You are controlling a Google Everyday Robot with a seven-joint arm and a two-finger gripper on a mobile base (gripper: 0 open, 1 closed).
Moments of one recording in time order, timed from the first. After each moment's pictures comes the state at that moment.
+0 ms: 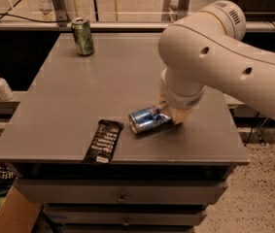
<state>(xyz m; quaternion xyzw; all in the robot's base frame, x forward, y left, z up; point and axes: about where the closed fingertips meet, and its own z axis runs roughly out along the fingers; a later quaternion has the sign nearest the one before) 0.528 -0.097 0.823 -0.84 0.51 -0.15 0.10</state>
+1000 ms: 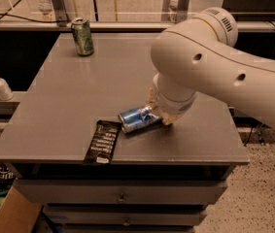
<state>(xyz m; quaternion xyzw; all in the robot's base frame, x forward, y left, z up) 0.517 -0.076 0.814 -0.85 0.50 -0.14 0.12</state>
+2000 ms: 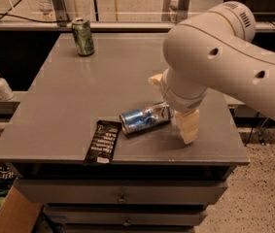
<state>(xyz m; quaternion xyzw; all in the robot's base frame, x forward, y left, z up) 0.518 -0.087 0.831 -0.84 0.51 -0.15 0.13</state>
